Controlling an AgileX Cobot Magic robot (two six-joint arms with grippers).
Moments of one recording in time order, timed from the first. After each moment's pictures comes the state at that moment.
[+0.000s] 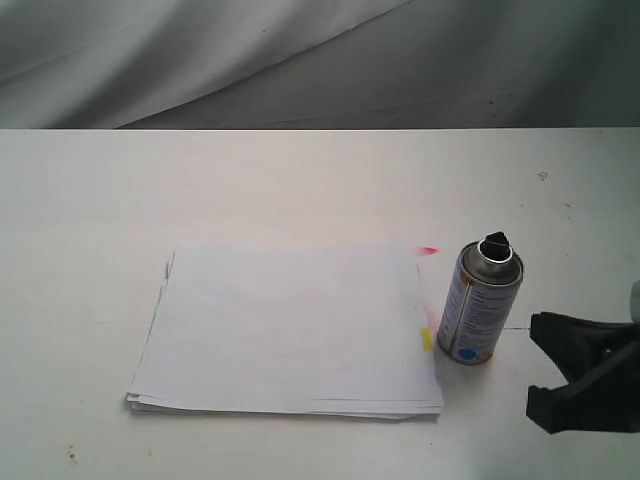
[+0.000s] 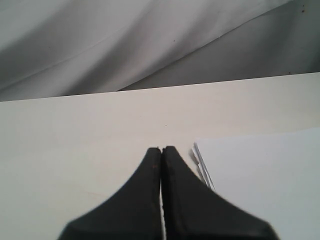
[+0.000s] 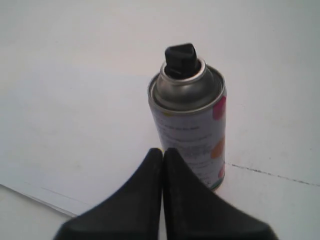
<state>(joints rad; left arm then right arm) -0.03 0.07 0.00 0.07 0.19 -0.05 0.21 0.93 -0.13 0.14 -0.24 0.06</state>
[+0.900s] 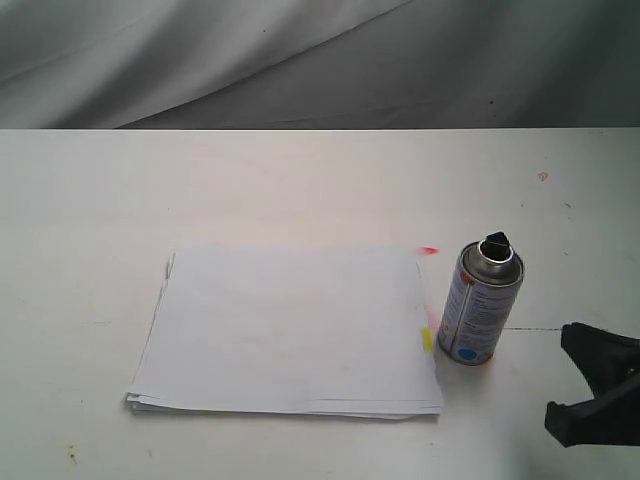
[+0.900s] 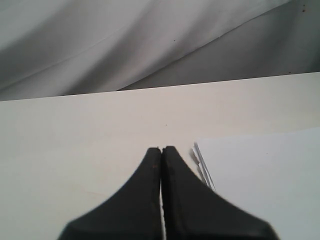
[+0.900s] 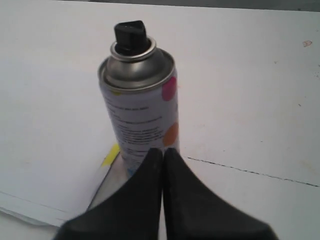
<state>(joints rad) -0.03 0.07 0.00 0.07 0.19 -0.05 0.21 0.98 -0.02 0.33 -0.47 -0.15</state>
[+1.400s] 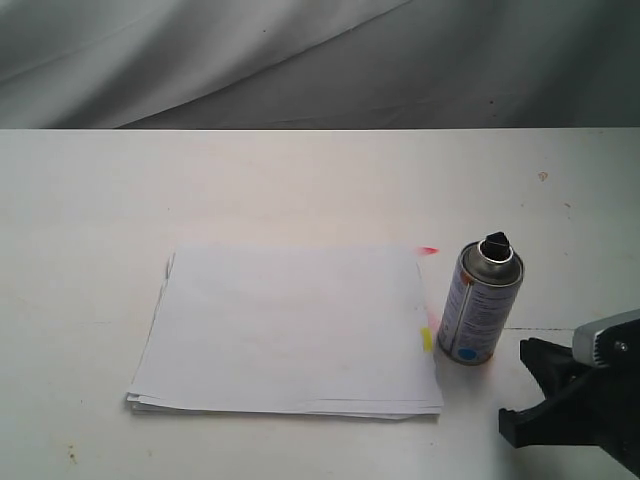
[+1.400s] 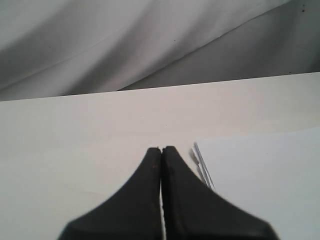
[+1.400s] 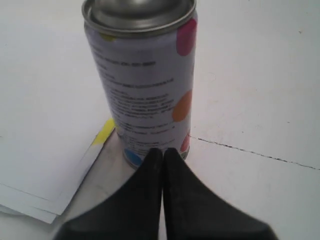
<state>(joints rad) -0.03 0.07 0.00 0.07 0.19 -0.05 0.21 1.49 -0.01 0.16 -0.90 0.02</state>
